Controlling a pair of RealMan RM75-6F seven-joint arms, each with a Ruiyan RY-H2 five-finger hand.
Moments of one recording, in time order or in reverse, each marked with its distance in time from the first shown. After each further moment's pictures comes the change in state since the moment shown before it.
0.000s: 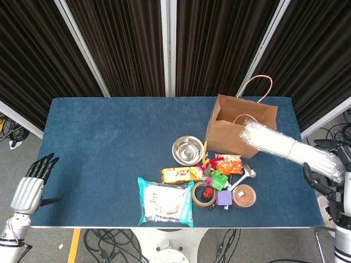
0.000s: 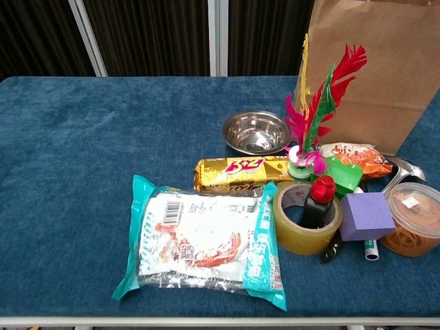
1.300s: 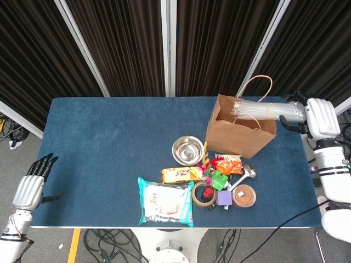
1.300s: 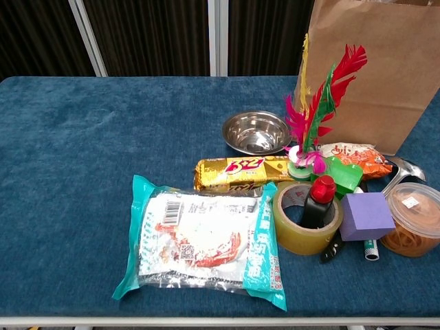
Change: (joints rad) left arm -0.020 -0.065 -0.007 0.121 -0.054 -0.069 -0.052; right arm 0.457 -0.050 0.136 0.563 0.417 -0.670 0.100
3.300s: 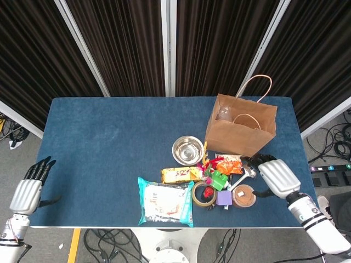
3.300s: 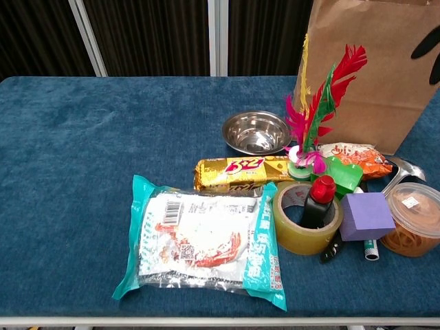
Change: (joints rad) left arm 0.029 0.003 0.019 0.005 0.012 0.035 -0.005; right arm -0.087 0.114 -0.318 -0.343 -0.302 -0.116 -0.243
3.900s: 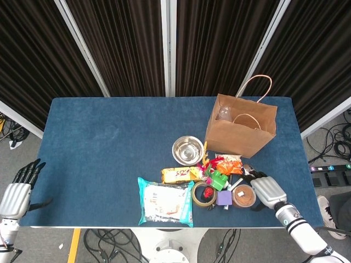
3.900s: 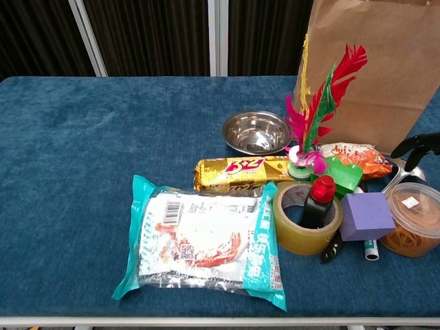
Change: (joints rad) left arm 0.034 0.005 0.008 0.079 0.013 0.051 -0.076; right arm 0.026 -0.237 -0.112 0.143 0.181 -0.068 -0.173
